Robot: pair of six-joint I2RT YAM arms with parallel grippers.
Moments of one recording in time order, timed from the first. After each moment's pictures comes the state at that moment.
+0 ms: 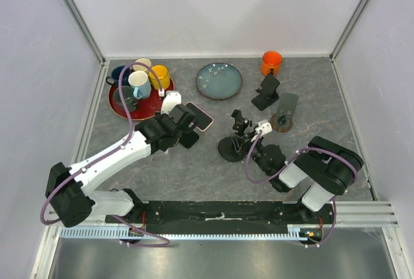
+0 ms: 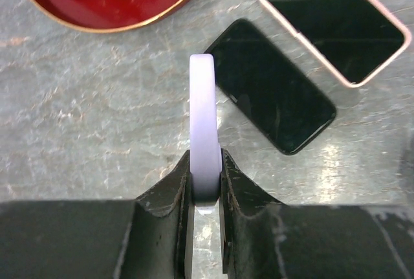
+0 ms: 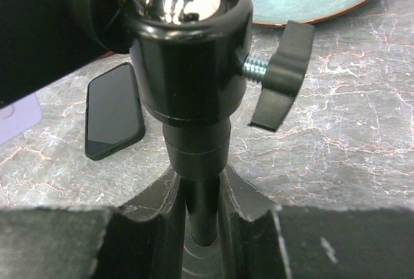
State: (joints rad) left arm -0.80 1.23 1.01 -0.72 -0.73 -0.55; right arm 0.79 1.64 0.18 1.44 0.23 0.33
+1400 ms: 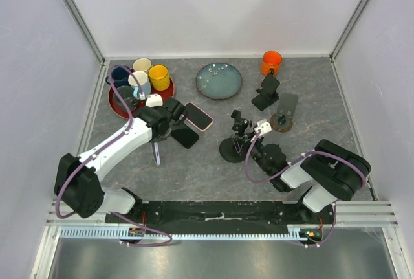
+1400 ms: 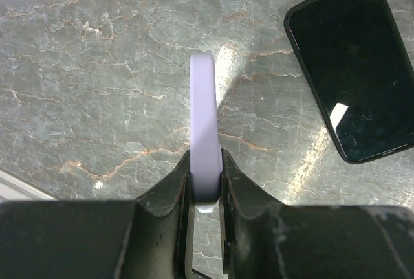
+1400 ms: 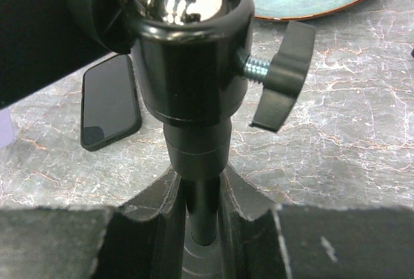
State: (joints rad) left arm -0.60 1.38 1.07 -1.01 -0.65 -0.82; right arm 0.79 1.57 0.18 1.34 0.22 0.30
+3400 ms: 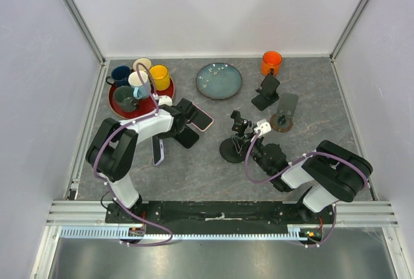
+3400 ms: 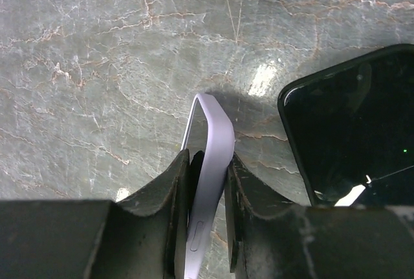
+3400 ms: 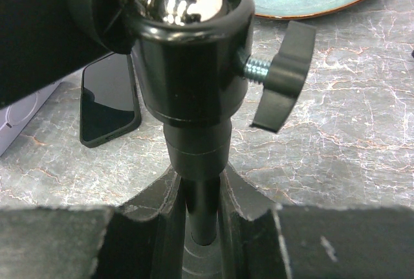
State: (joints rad) left arm -0.55 1.75 1.06 -0.76 -0.77 -0.82; right arm 0.78 1.55 0.18 1.31 0.21 0.29
